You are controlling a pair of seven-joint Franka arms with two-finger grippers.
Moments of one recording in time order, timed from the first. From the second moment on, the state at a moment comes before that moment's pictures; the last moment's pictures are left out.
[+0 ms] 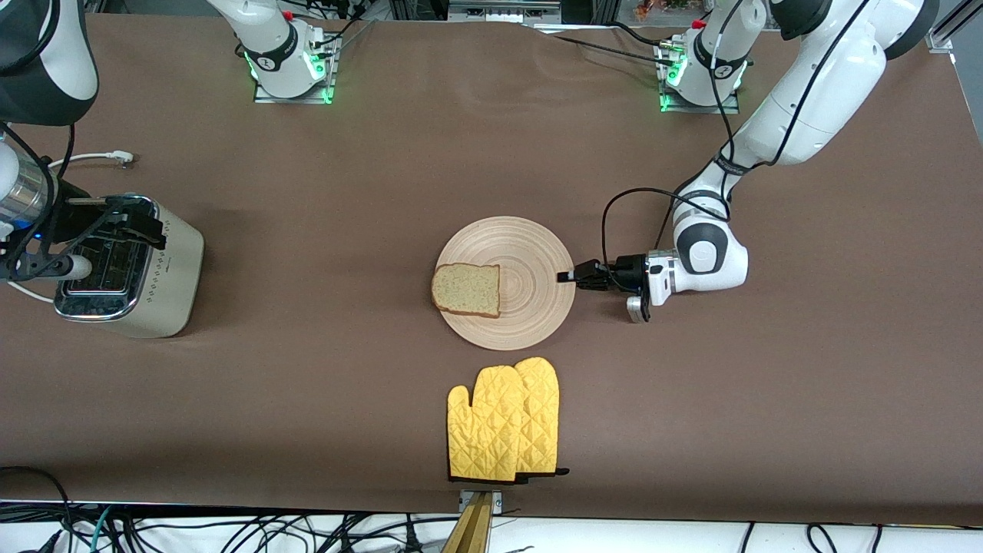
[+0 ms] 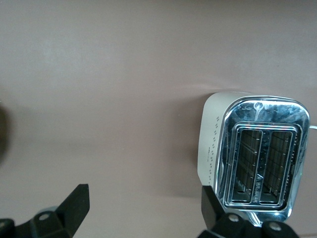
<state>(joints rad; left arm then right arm) 0.06 0.80 -0.35 -1.91 -1.45 2.18 1.07 -0.10 0.19 0.12 -1.56 -0.04 1.70 -0.02</state>
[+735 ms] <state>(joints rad) 0.38 0.67 -0.34 -1.77 -0.72 1.66 0.61 -0.01 0.28 0.13 -1.57 0.06 1.70 0.00</state>
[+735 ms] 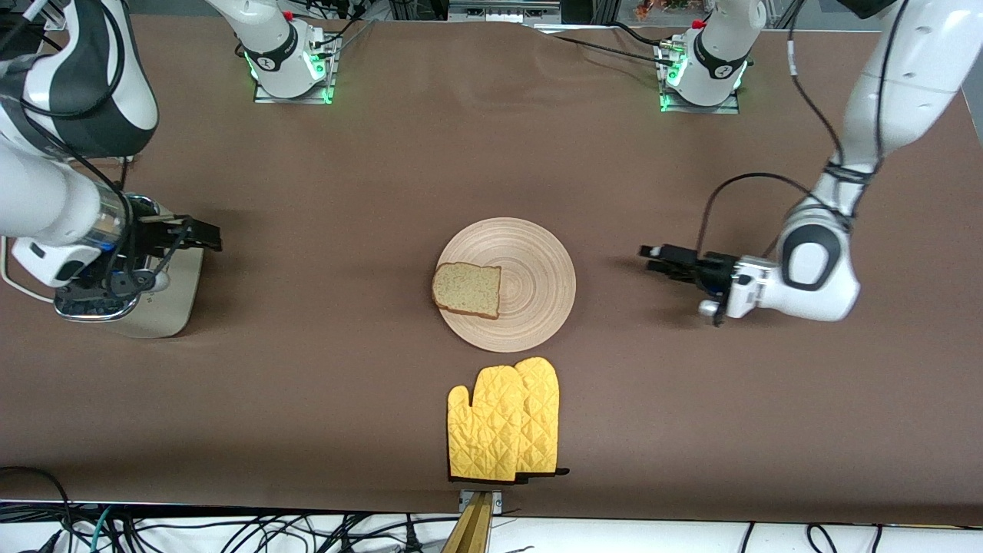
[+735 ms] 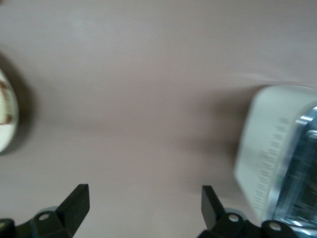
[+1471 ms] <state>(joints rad) 0.36 0.51 -0.37 -1.26 -0.08 1.33 0.06 0.34 0.60 0.13 -1.57 0.26 2.24 0.35</state>
